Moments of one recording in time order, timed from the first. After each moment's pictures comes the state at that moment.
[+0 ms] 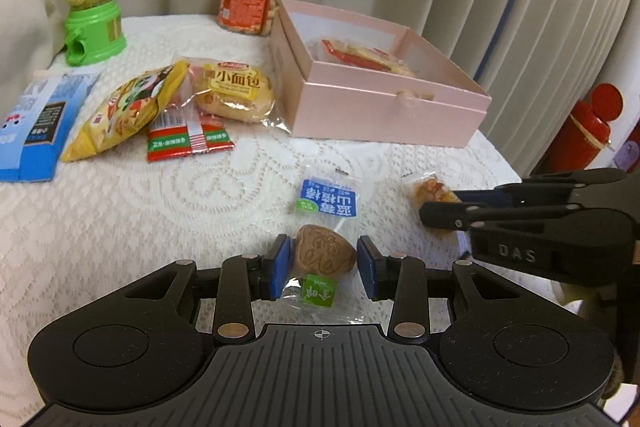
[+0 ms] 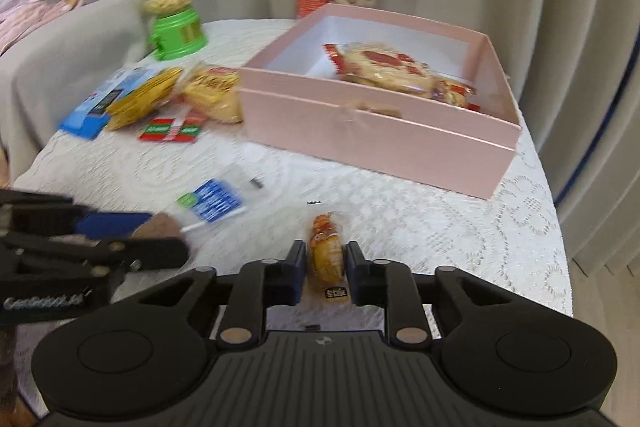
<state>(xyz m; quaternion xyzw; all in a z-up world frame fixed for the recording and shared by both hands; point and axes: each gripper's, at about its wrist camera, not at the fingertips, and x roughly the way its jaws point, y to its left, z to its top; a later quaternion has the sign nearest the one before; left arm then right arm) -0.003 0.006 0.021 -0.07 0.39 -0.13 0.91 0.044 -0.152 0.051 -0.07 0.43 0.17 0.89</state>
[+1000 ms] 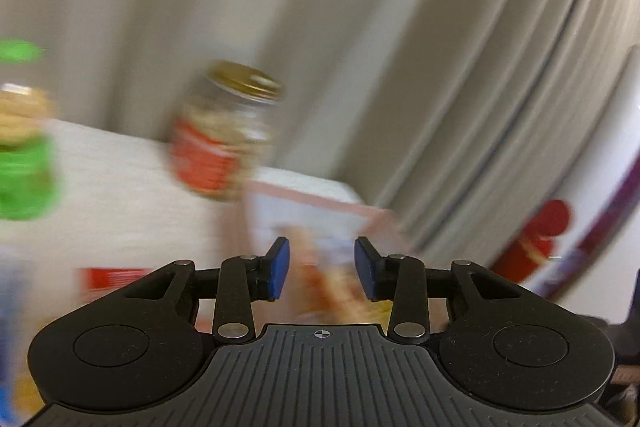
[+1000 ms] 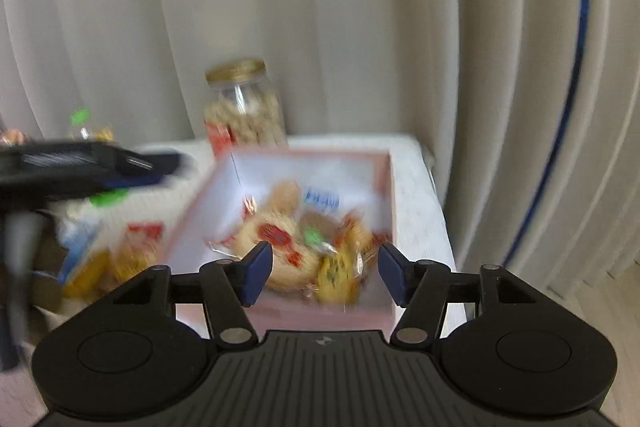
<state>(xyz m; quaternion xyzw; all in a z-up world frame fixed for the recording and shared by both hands) 0.131 0.050 0.101 -0.18 0.28 -0.16 0.93 0.136 -0.215 0.127 0.01 0.37 0.08 0.93</state>
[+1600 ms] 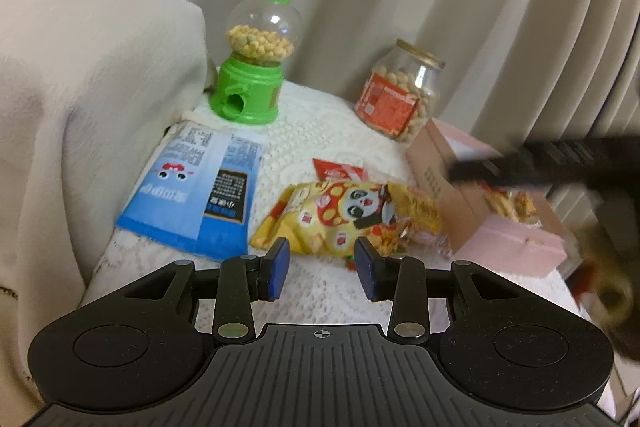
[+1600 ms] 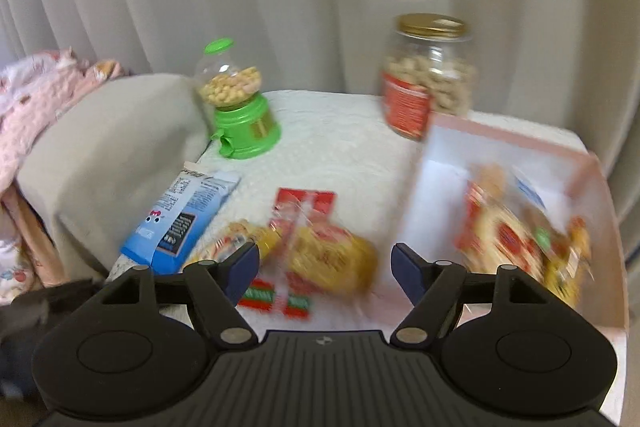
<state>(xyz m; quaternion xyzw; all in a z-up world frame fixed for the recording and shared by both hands) 0.019 0.142 0.037 -0.17 0.31 -0.03 0.93 0.155 -0.046 0.126 -0.03 0.42 0.23 0.88</state>
